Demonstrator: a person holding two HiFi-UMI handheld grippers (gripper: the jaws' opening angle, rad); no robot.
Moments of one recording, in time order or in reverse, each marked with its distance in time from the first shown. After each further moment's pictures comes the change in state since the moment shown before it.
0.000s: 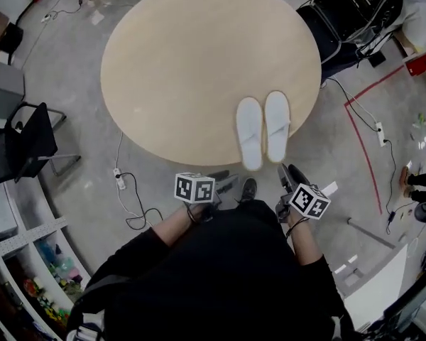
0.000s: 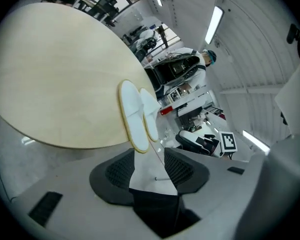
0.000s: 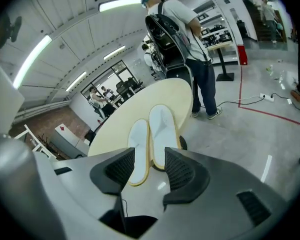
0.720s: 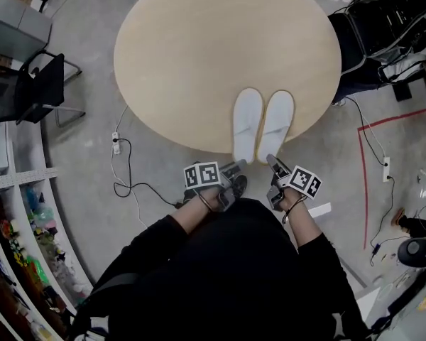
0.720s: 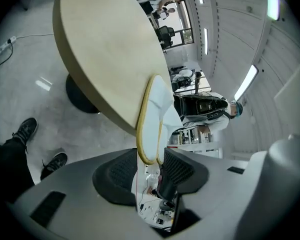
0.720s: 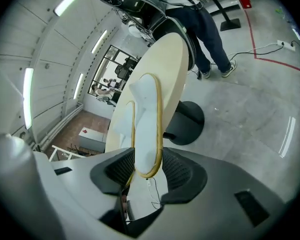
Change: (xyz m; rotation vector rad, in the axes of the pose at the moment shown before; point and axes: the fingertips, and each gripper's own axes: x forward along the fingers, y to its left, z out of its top) left arm 0.110 0.022 0.001 -0.544 -0.394 -0.008; right arm 0.089 -0.056 -0.016 0.231 0.319 0.265
